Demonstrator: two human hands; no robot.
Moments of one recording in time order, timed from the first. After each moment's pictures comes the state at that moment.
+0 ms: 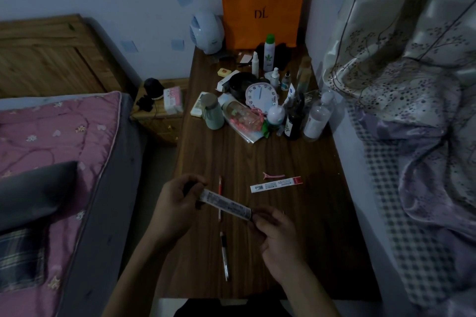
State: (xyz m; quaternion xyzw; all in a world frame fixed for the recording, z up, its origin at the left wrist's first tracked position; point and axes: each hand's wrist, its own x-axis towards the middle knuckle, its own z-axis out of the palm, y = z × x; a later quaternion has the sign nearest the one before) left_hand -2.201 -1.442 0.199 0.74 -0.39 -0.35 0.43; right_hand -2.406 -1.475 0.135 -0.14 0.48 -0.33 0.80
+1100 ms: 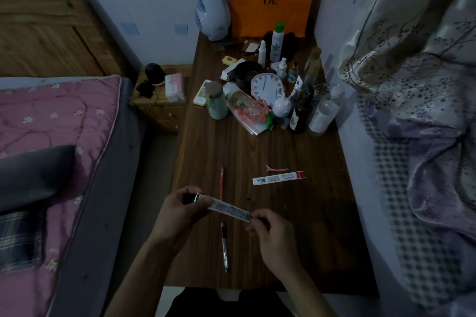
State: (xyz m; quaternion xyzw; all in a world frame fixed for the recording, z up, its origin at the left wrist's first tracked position) left_hand -2.190 -1.418 0.143 0.60 -0.13 -0.57 0.55; right_hand -2.408 -1.461 0.100 -0.62 0.53 -0.22 0.54
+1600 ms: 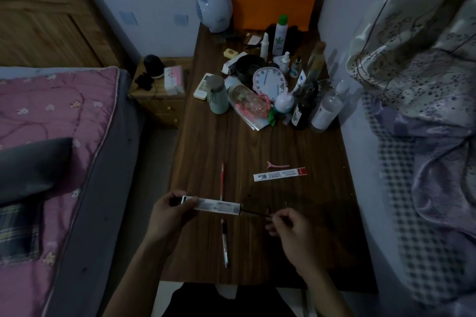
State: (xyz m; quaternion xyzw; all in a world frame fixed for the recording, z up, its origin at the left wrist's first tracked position) left_hand -2.171 -1.401 0.109 0.64 -0.07 -0.51 0.57; right_hand -2.441 -1.476 0.072 -0.52 0.59 -0.21 0.59
